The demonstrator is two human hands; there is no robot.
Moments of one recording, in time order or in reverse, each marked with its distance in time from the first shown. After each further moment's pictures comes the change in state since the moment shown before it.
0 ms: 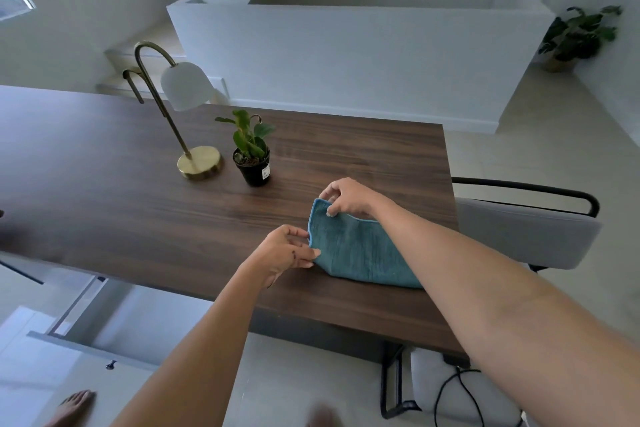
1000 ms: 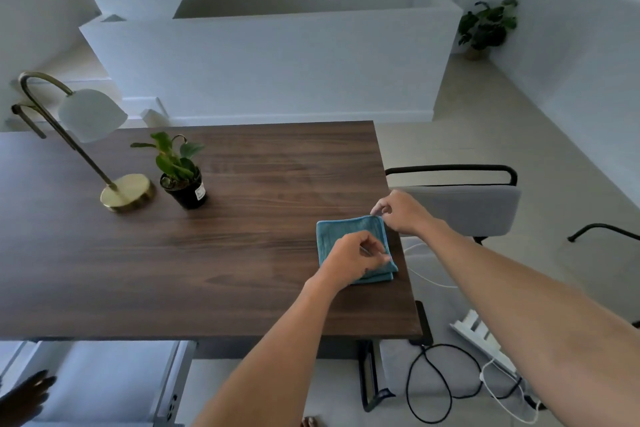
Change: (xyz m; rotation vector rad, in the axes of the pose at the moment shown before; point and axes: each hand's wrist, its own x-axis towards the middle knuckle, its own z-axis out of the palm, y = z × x) left_hand 0.016 -0.006 0.198 0.607 -0.349 0.454; right_hand -0.112 0.161 -0.083 -0.334 0.402 0.148
